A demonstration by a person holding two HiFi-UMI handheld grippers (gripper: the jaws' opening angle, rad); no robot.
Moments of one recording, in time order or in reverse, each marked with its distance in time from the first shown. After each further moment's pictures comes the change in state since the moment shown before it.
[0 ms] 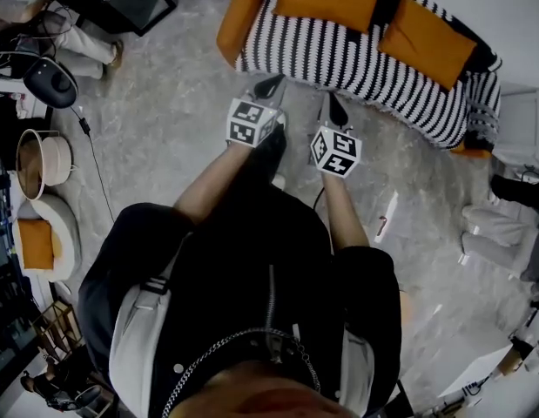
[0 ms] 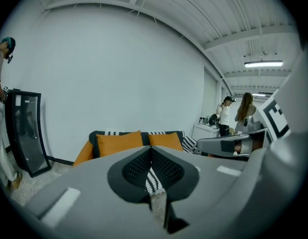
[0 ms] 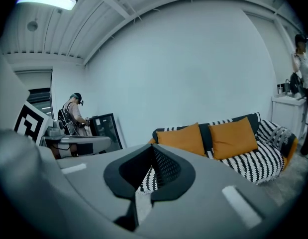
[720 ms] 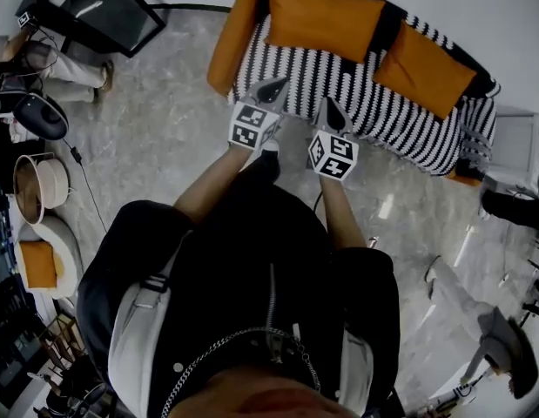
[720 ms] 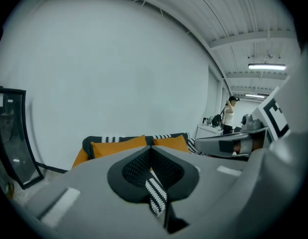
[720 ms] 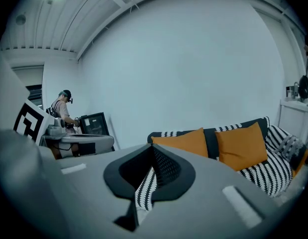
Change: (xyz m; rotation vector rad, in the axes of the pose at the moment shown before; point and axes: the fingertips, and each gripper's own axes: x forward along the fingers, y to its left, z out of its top) left arm 0.166 0.101 0.063 -0.002 0.031 -0.049; right arm 0.180 -0.046 0.079 -0.009 0.036 -0.028
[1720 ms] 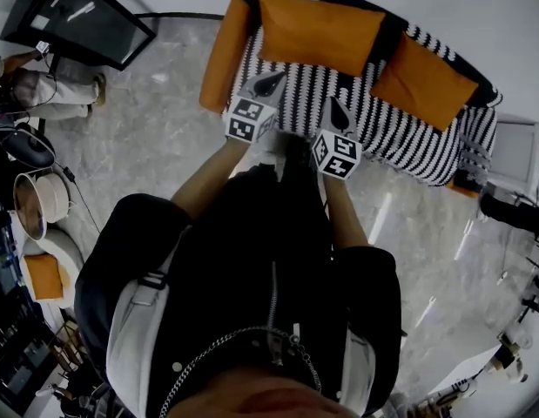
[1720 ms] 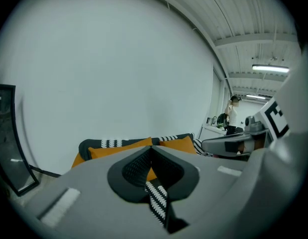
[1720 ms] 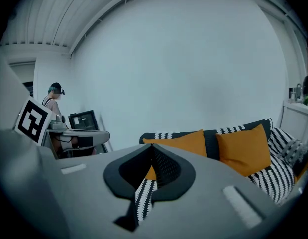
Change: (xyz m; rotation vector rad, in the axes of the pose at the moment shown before) left arm 0.107 0.086 0.030 -0.003 0.030 -0.018; right arm 0.114 -0.045 0.036 0.000 0.036 -0.046
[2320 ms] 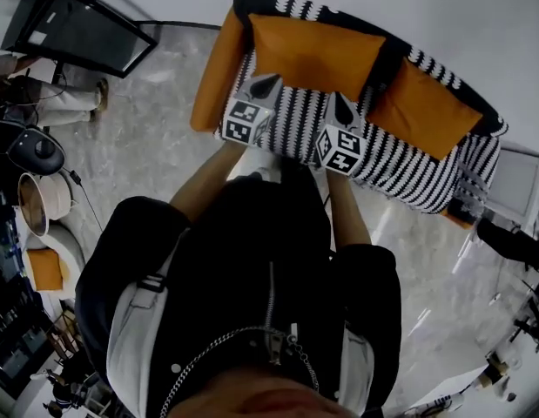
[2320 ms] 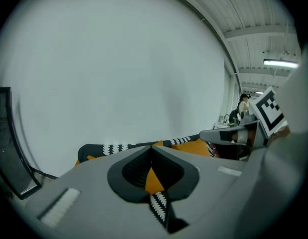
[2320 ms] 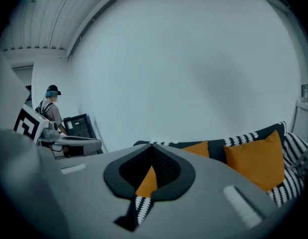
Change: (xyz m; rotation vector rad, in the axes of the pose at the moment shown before) left arm 0.118 0.050 0.038 -0.007 0.035 0.076; right arm 0.123 -0.079 0.072 0.000 -0.006 0.047
